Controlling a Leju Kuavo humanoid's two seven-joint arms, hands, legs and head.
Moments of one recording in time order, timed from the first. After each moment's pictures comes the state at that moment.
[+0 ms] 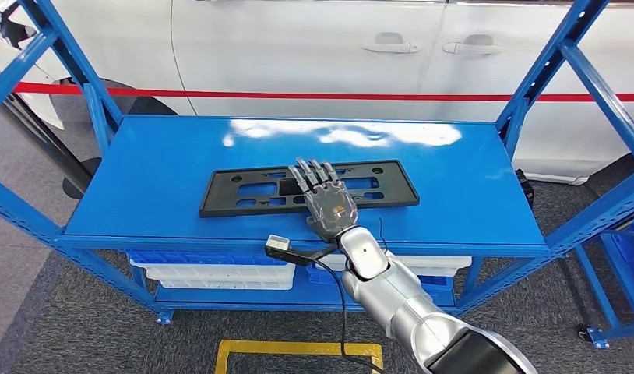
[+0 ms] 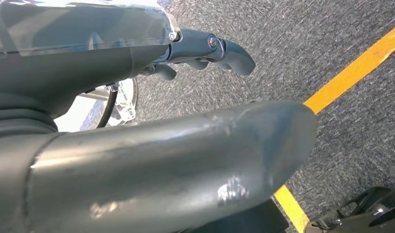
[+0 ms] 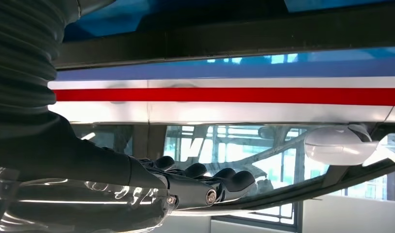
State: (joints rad) left arm -0.15 -0.10 -1.47 -0.15 0.48 0.45 0.06; right arm -0.69 0.16 0.60 -0.61 1.40 -0.65 0.09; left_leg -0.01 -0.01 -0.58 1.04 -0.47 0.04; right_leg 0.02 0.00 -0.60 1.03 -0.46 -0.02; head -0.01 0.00
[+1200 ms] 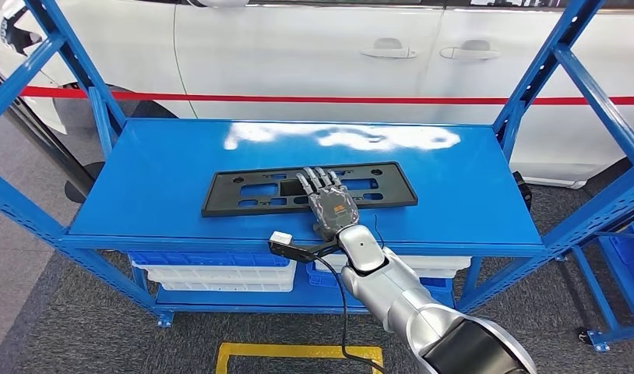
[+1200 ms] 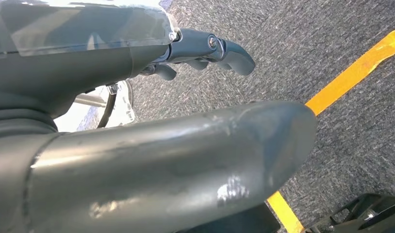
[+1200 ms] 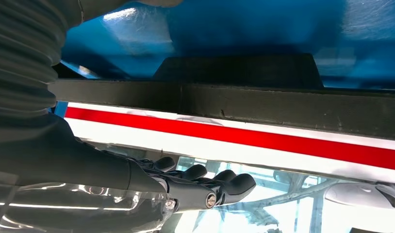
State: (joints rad) left arm -0.16 -0.10 -1.50 -0.15 0.48 0.47 0.05; right arm -0.75 0.17 0.60 -0.46 1.39 -0.46 0.15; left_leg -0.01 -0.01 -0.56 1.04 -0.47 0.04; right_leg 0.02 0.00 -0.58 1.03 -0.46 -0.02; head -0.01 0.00
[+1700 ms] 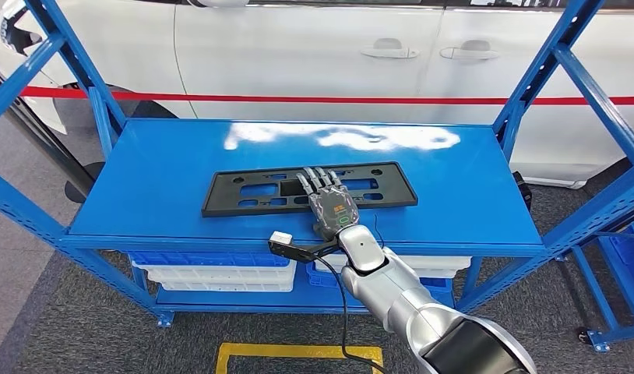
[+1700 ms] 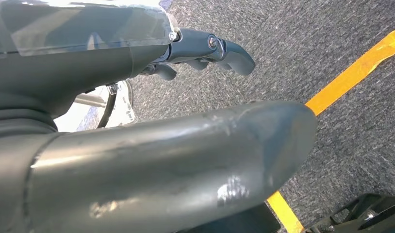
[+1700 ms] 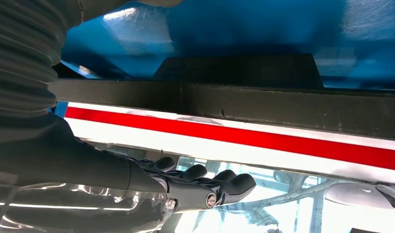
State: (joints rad) left arm -0.16 -0.10 -1.50 -0.15 0.48 0.47 0.05; right arm -0.75 0.17 0.60 -0.46 1.39 -0.46 0.15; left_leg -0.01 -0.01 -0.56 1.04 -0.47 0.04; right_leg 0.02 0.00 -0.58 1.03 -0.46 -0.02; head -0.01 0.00
